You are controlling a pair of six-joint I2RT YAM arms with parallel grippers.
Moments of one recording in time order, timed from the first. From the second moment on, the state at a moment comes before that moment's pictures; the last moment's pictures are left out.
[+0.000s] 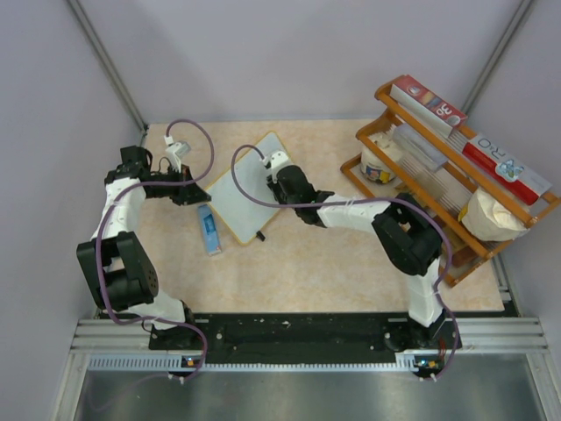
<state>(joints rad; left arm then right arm) 0.25 1.55 1.23 -0.82 1.00 0.47 0.82 2.00 1.32 0.19 0.26 0.01</state>
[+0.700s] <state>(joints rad) 0.25 1.55 1.23 -0.82 1.00 0.47 1.01 1.96 1.32 0.15 0.23 -0.03</state>
